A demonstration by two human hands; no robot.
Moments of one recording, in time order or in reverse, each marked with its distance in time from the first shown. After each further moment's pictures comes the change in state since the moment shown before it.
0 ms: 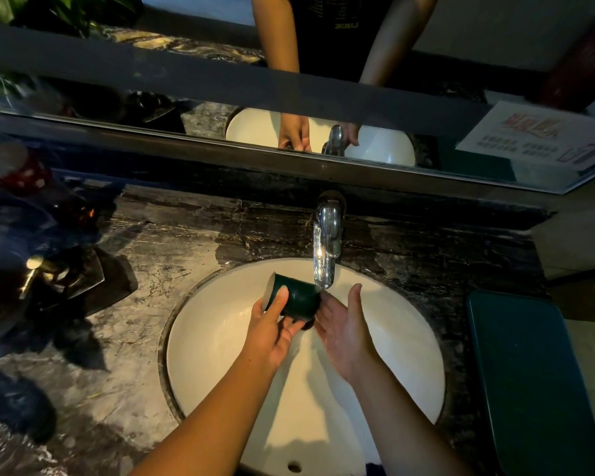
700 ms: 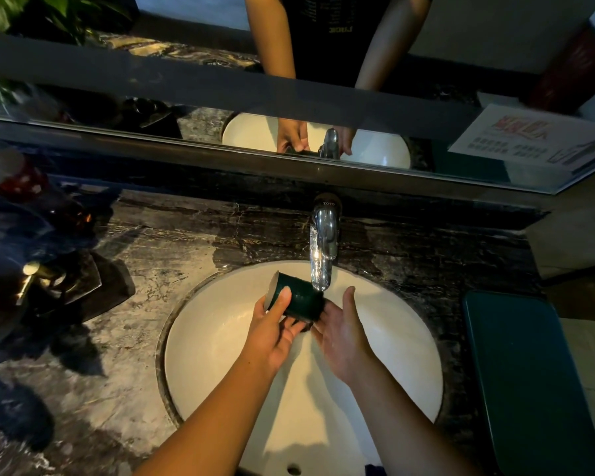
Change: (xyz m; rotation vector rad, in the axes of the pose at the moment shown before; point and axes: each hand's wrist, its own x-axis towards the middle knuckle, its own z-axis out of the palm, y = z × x) left_hand -0.006 0.001 0.007 0.039 -0.031 0.002; right_hand 0.000 0.000 0.001 0.008 0.012 0.022
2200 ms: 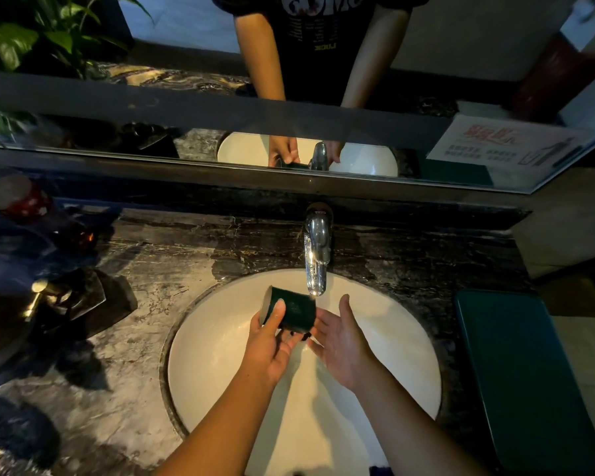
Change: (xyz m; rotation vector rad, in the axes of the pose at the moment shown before) left_hand -0.006 -0.003 -0.006 -0.013 0.033 -0.013; right_hand -0.007 0.002 -0.006 0.040 0.023 0.061
